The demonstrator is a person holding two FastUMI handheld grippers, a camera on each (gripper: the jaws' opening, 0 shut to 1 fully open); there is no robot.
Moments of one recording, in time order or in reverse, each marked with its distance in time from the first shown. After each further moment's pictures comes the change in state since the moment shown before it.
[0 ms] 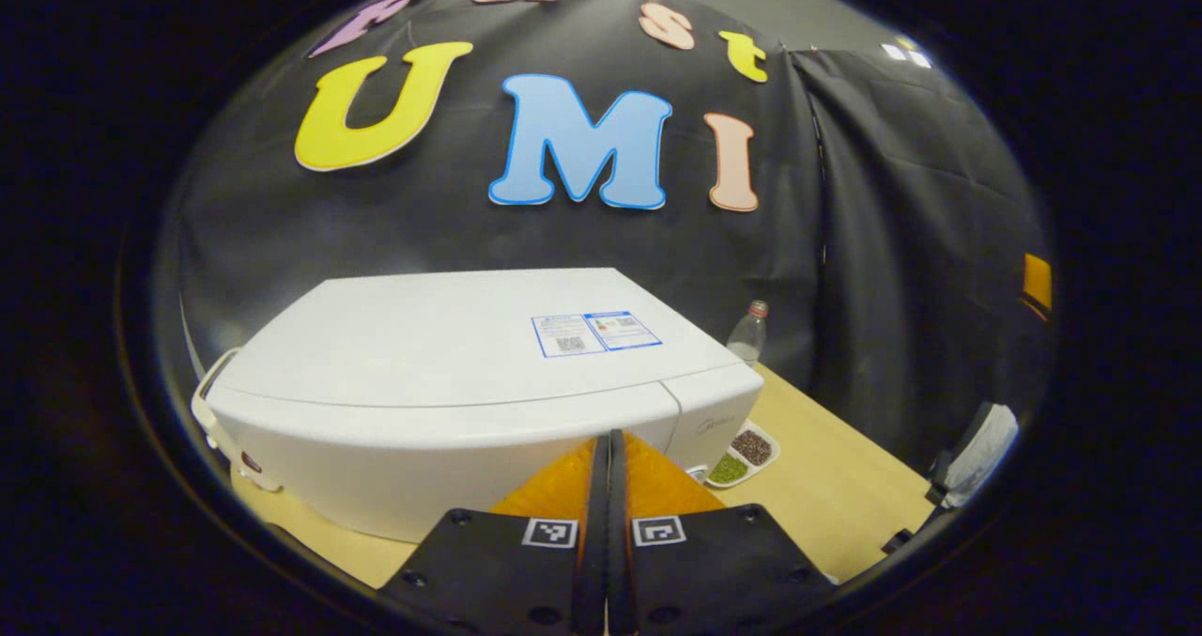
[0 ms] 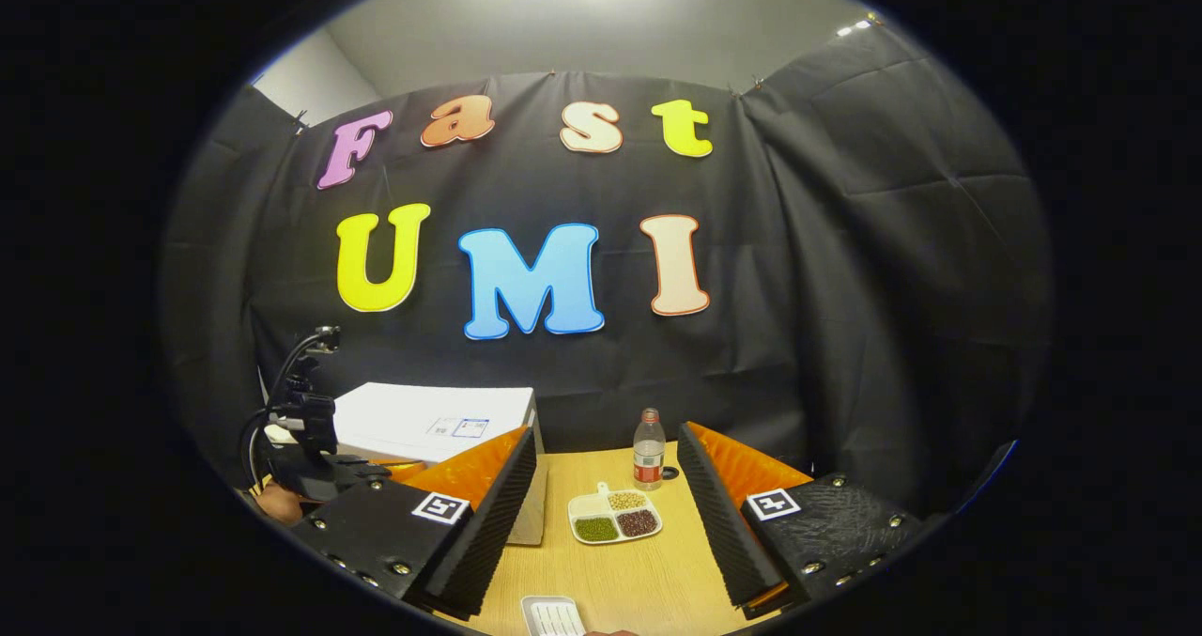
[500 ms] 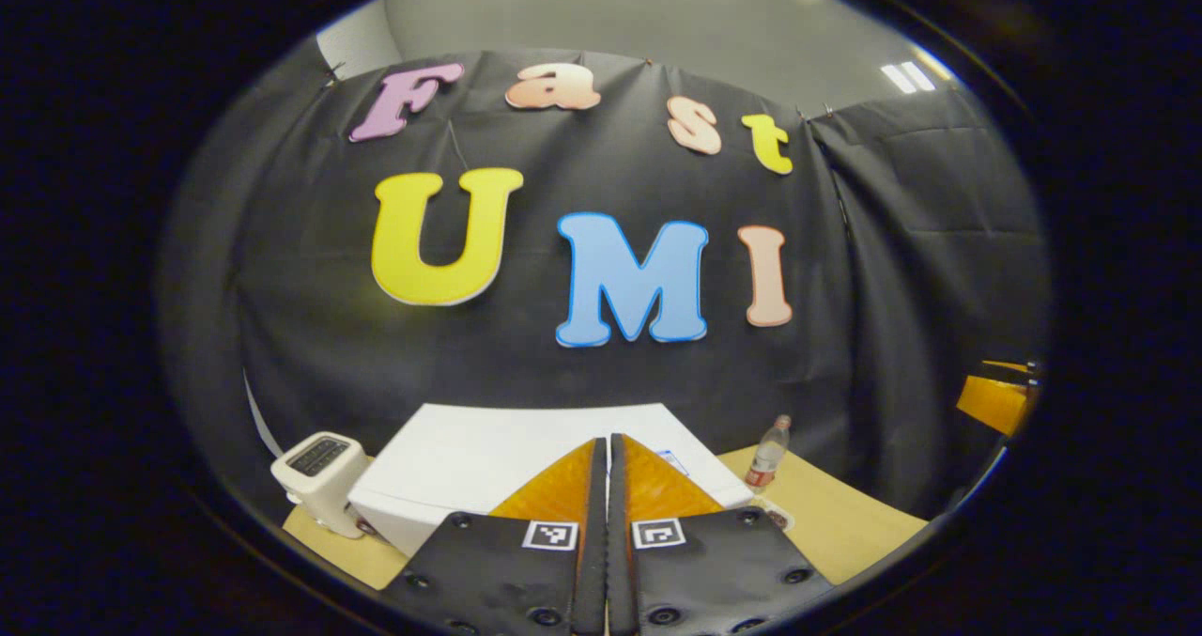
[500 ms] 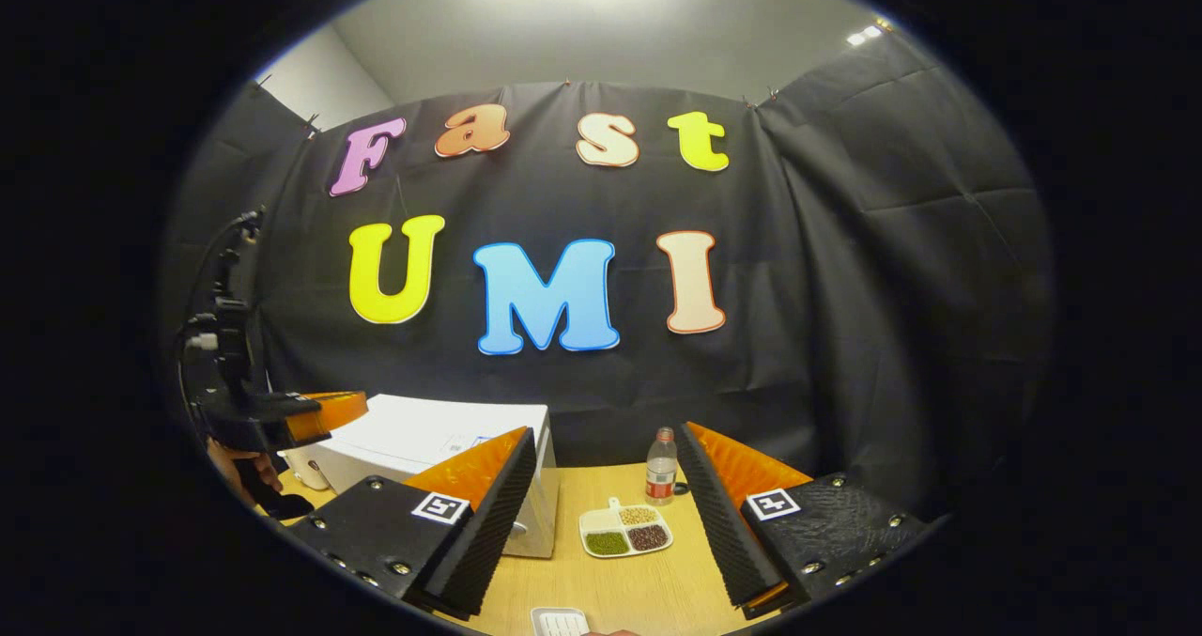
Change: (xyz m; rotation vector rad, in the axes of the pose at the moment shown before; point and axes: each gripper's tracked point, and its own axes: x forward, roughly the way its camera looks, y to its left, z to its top) left arm -0.133 0.038 0.155 -0.015 -0.341 0.202; right arm 0.014 0.019 0.045 -0.009 -0.073 0.028
